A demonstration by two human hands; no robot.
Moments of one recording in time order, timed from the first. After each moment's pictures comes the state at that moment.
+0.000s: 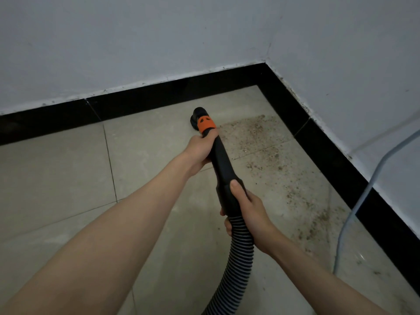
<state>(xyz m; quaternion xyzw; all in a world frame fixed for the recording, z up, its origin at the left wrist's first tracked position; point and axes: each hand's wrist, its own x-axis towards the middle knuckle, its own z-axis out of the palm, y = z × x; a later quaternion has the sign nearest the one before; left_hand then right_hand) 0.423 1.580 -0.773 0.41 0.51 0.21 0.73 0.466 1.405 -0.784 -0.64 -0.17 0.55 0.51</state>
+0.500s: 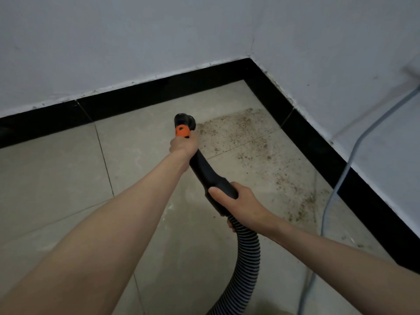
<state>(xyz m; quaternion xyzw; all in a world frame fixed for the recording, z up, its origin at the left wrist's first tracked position) 0.408 1.575 -0.782 0.47 0.64 0.17 0.59 0.464 1.391 -0.770 -0.72 -0.31 0.50 0.36</state>
